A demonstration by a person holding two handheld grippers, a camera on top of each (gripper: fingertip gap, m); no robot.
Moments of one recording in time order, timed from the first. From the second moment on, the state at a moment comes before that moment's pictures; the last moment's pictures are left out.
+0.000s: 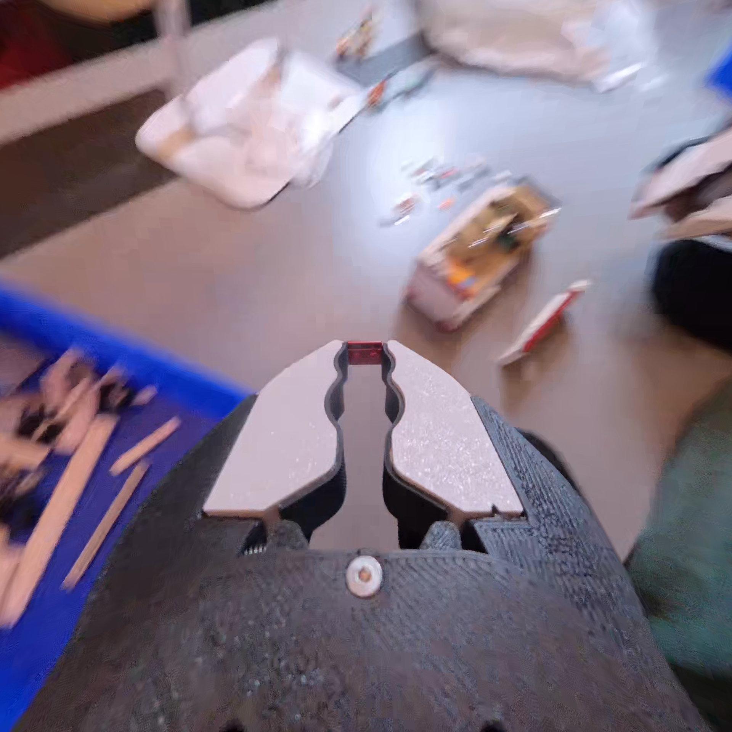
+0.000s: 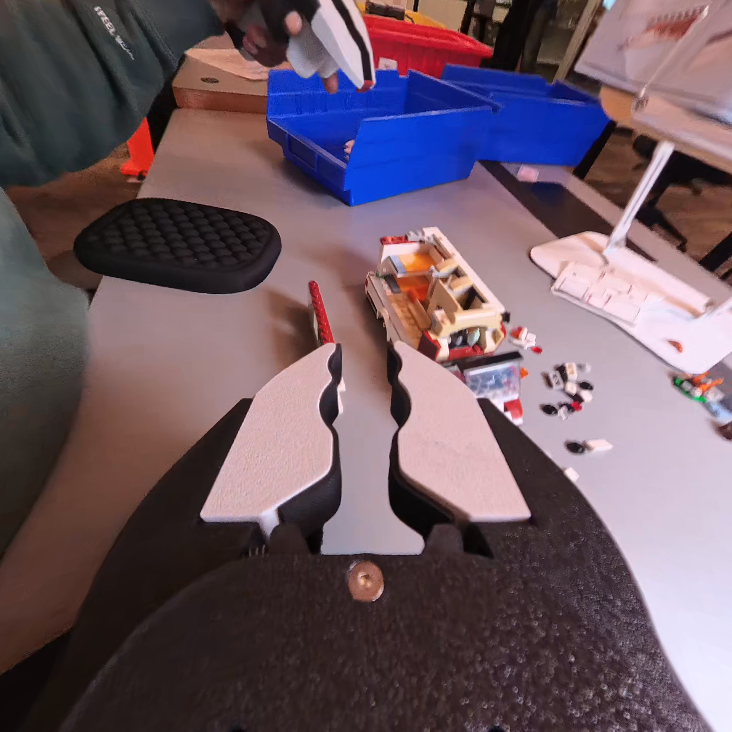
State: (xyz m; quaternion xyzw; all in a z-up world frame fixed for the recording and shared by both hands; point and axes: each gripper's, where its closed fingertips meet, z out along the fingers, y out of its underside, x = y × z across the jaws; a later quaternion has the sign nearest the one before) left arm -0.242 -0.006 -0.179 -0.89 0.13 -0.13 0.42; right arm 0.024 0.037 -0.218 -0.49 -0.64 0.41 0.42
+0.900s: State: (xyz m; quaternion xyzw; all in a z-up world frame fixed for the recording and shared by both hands) left arm -0.020 0.011 -0.167 -0.69 0.21 -0.54 0.43; right arm -0.031 0.007 -0.164 -0.36 -0.63 0.37 0.58
